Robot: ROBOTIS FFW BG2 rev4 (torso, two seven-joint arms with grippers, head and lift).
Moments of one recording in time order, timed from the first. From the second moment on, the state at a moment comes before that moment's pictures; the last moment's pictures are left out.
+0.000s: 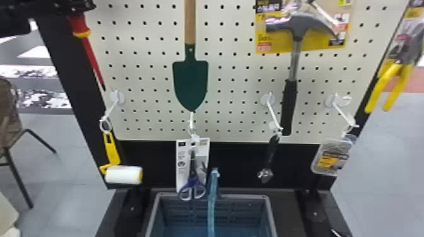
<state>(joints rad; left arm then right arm) -0.48 0.70 0.23 -2.12 0.86 0.93 -0.63 0.71 0.00 -0.14 -2.11 0.06 -0.10 0.56</state>
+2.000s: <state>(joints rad) -0.49 0.73 0.24 -2.14 0.90 0.93 -0.59 0.72 0.00 -0.14 -2.12 0.06 -0.09 0.56</state>
